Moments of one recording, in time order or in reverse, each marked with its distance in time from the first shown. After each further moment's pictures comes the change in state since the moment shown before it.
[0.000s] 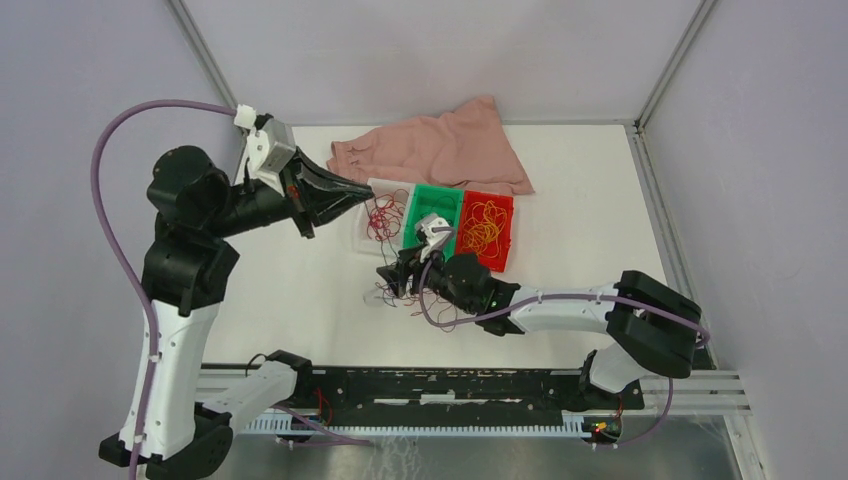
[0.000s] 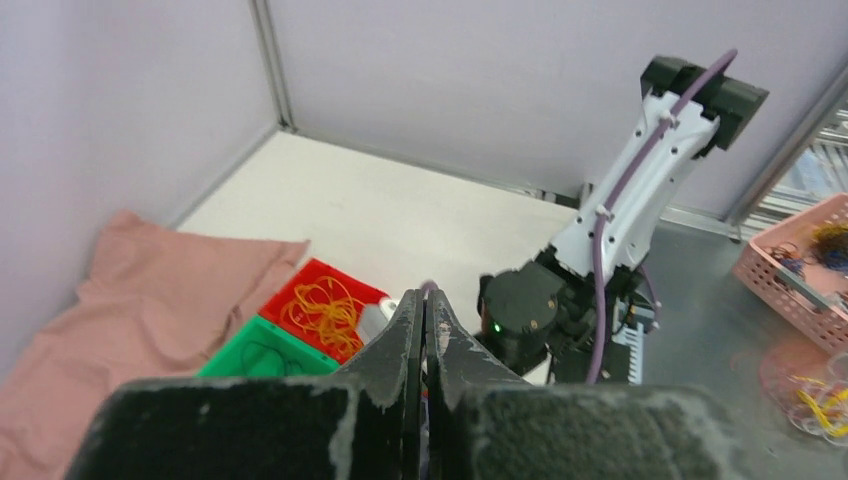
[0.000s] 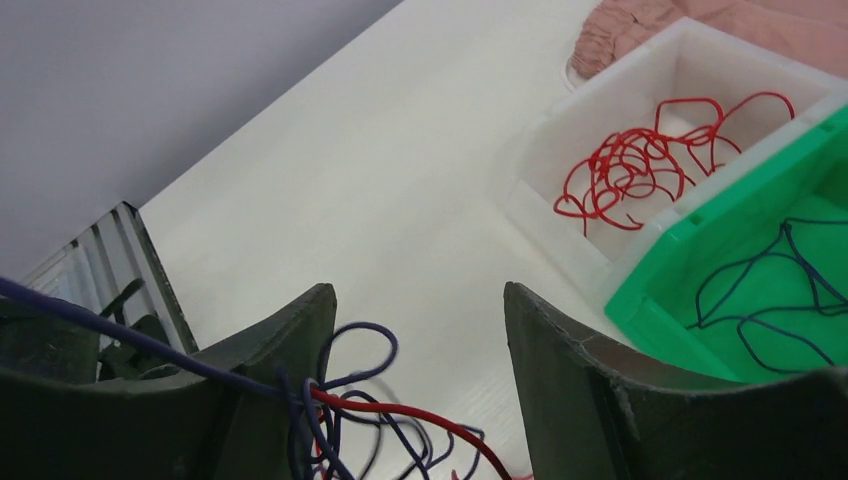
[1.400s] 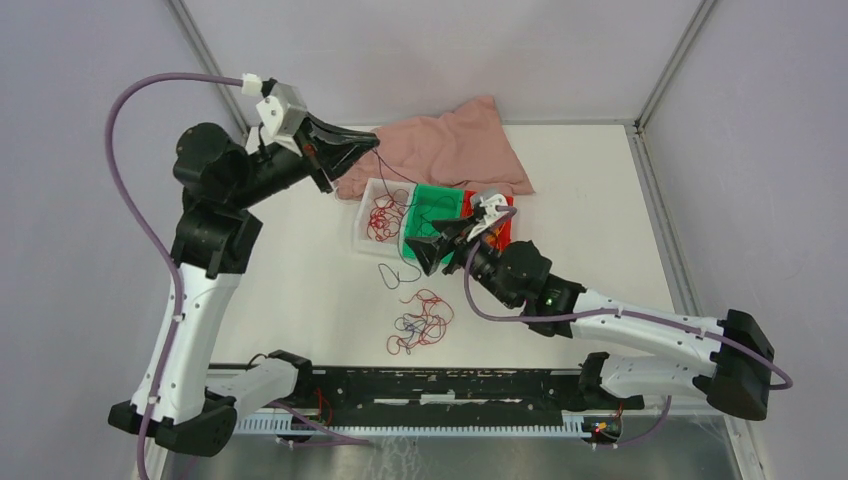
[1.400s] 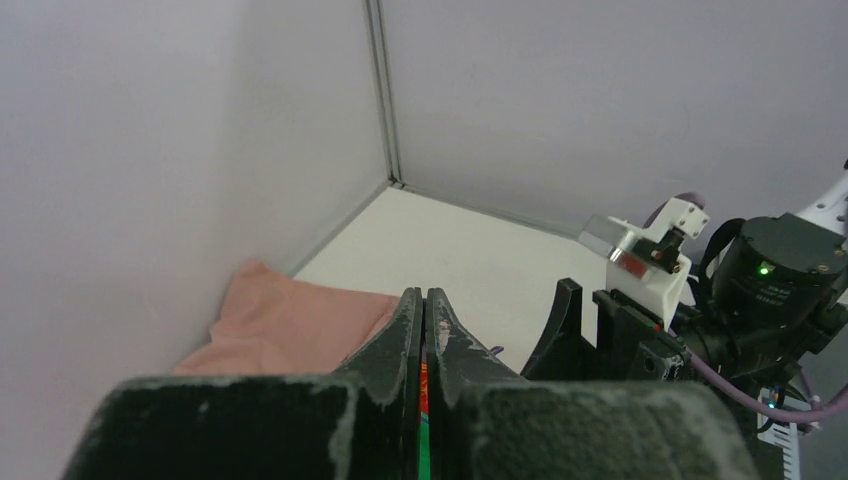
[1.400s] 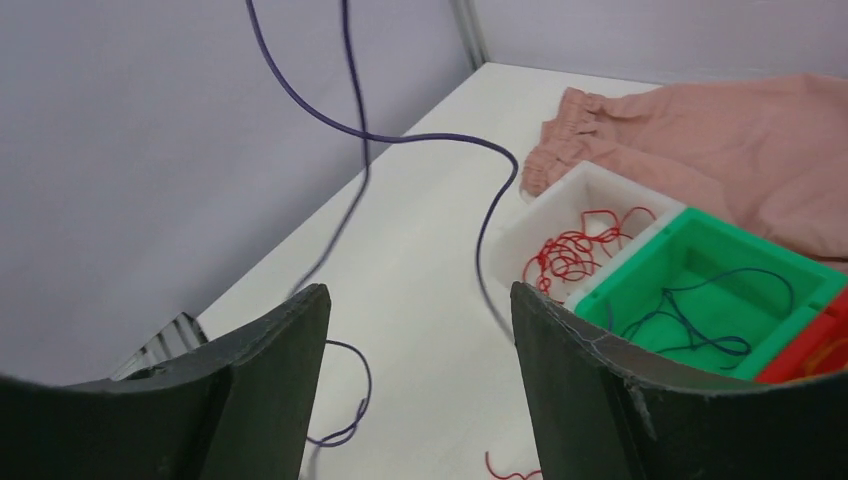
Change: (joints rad) left arm -0.001 0.100 0.016 0.304 -0.193 0.003; right arm -0.019 -0.394 0.003 -0.236 0.083 0.023
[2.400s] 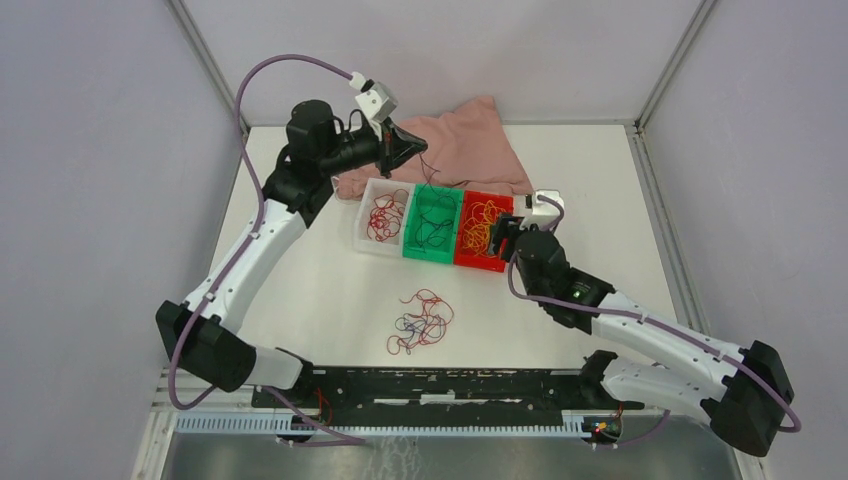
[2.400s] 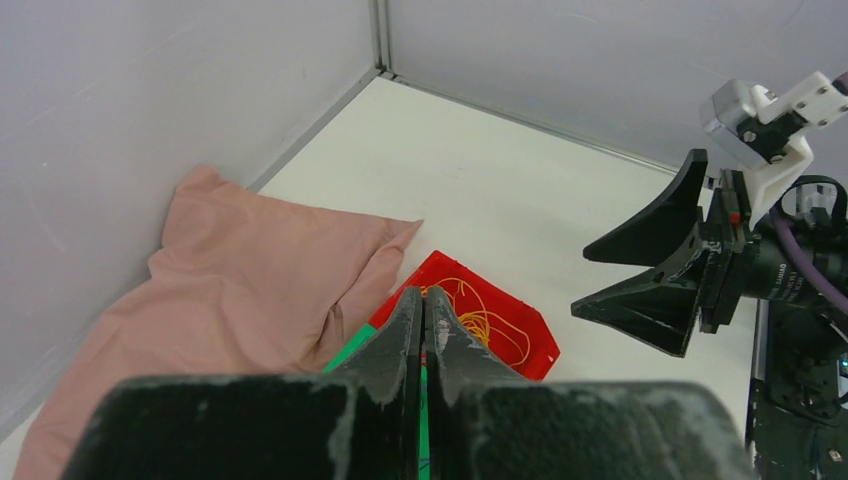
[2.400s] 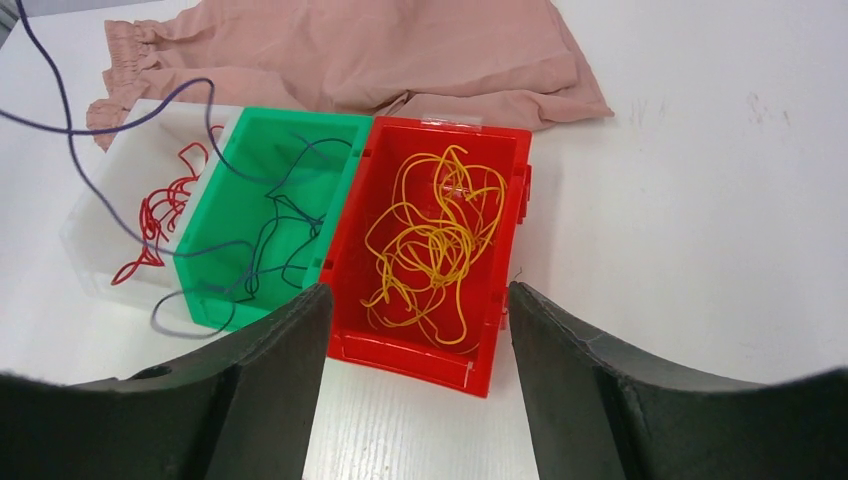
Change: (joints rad) left arm -0.101 0.318 -0.141 0.161 -0.062 0.120; right arm -0.259 -0.141 -0.105 -0.468 0.390 0.085
